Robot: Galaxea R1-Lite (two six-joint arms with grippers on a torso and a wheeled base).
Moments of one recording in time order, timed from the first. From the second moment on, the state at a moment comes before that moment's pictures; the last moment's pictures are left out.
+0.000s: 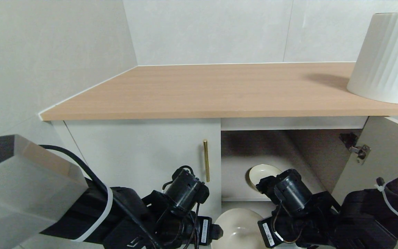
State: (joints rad) left arm -0.76 2.00 -0.84 -0.14 0.02 -0.58; right arm 0.75 1.93 -0.74 -0.25 -0.13 0.32
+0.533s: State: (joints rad) left arm -0.76 1.98 -0.84 -0.14 0.05 -0.58; right arm 0.61 2.00 -0.75 -0.28 -0.24 0.30
